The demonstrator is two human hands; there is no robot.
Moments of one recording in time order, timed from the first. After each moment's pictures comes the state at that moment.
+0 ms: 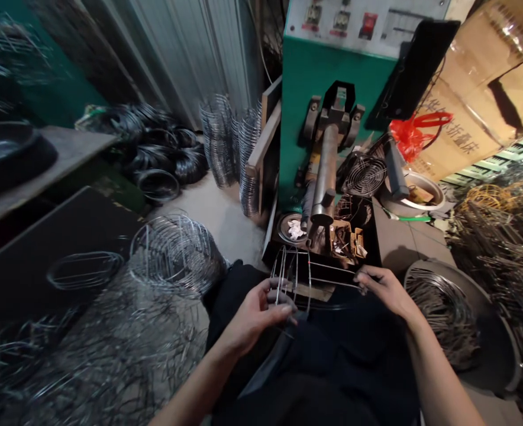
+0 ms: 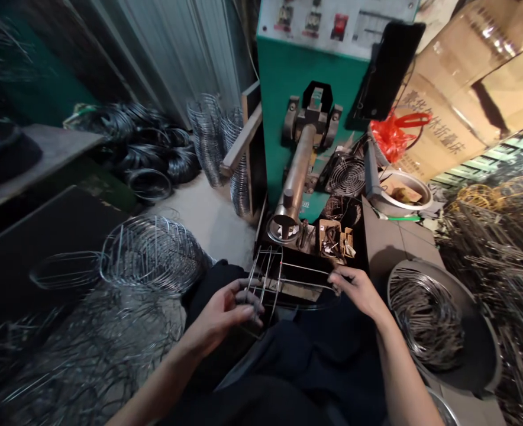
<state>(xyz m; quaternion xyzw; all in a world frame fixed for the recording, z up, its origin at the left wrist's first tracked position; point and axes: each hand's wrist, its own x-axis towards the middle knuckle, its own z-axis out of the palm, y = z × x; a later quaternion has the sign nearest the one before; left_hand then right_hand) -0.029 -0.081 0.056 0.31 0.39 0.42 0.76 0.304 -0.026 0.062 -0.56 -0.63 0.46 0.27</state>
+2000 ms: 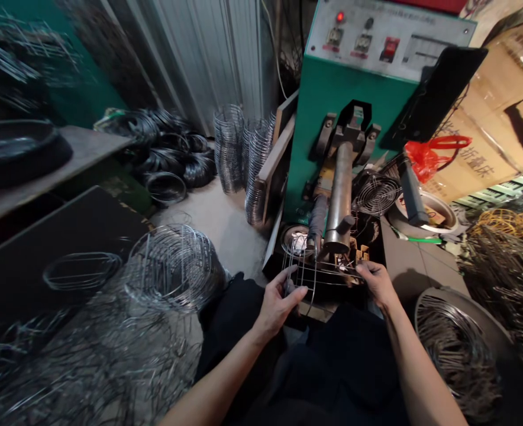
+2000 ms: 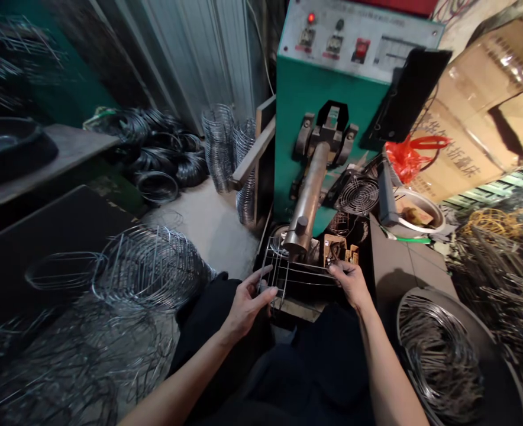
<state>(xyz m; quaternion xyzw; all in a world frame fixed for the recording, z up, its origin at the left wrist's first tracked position) 0.013 -0.017 0.014 0.30 0.43 0.54 0.66 0.286 0.054 0.011 -0.56 -0.51 0.48 0.43</state>
